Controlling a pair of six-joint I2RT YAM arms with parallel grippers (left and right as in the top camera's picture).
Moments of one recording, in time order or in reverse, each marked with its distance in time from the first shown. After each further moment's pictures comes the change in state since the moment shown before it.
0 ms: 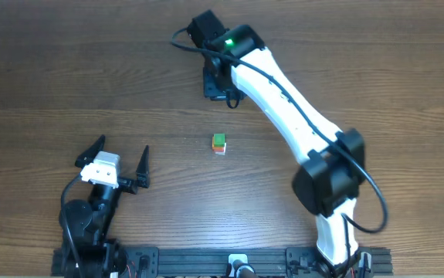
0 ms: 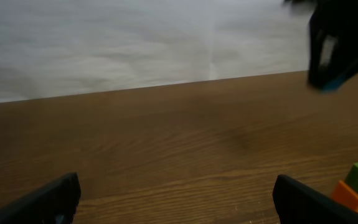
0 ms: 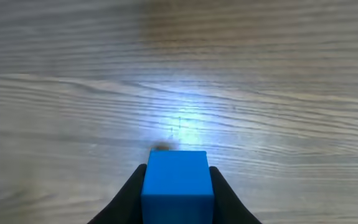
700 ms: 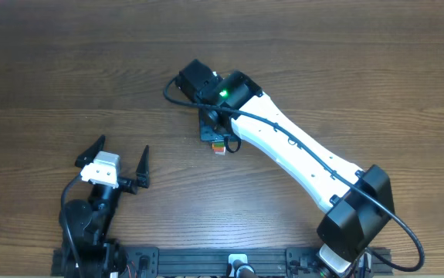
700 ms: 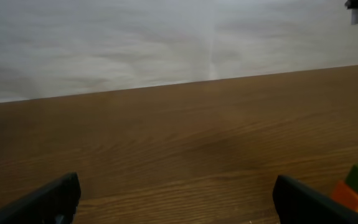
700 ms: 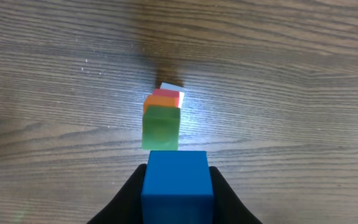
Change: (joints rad) left arm 0.000 0.000 0.000 0.000 0.000 0.000; right arm 0.165 -0.260 -0.365 0.045 0.018 0.141
